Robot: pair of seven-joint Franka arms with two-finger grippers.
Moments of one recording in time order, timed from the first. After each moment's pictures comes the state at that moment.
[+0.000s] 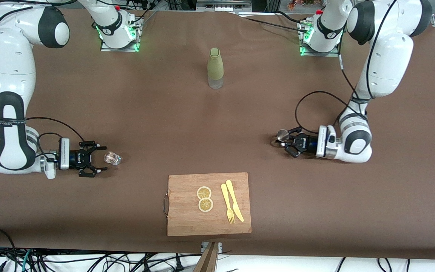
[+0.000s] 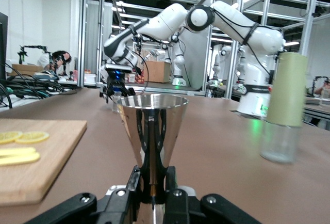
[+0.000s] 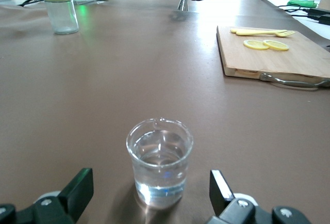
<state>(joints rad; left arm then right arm) -0.08 0.94 0.05 -1.67 -1.50 1.52 2.53 -0.15 1.06 -0.14 -1.28 1.05 1.56 -2.49</state>
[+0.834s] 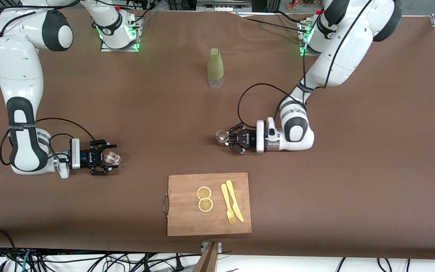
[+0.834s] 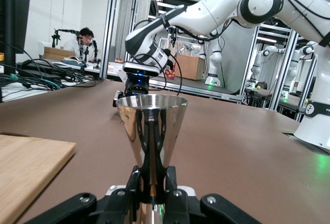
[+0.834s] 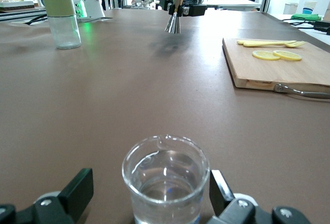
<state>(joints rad) -0.27 0.92 -0.23 -1.63 -1.77 2.02 2.42 -0.15 1.09 -0.10 -1.29 1.07 1.54 -2.49</state>
